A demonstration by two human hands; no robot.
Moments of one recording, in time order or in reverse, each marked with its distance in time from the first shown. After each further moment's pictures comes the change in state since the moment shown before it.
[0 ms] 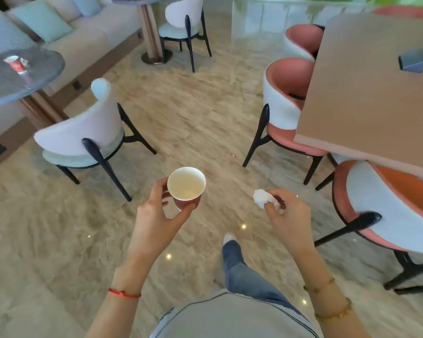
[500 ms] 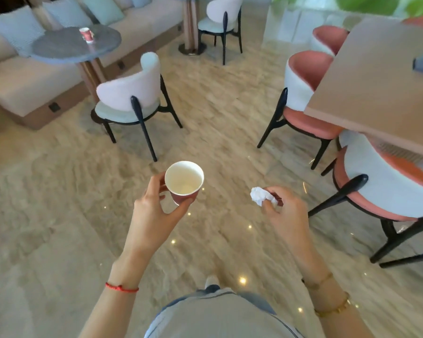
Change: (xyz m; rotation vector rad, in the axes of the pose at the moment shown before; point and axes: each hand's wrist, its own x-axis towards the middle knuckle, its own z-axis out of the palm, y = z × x) left_hand -0.335 0.047 -0.102 -0.009 0.170 -0.056; right_hand -0.298 -0.021 -0.079 0.035 -0.109 -0.174
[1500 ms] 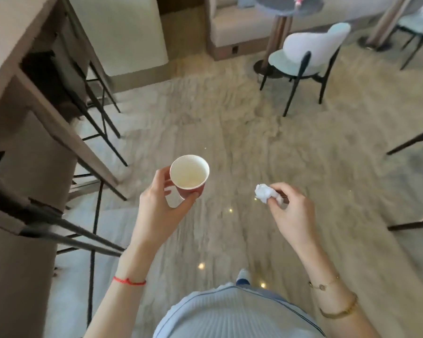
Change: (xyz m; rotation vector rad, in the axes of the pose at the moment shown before) left_hand -0.685 0.072 -0.236 0.192 0.552 -0.420; right_hand -0.558 -0.110 -0.055 0.225 -0.506 -0.527
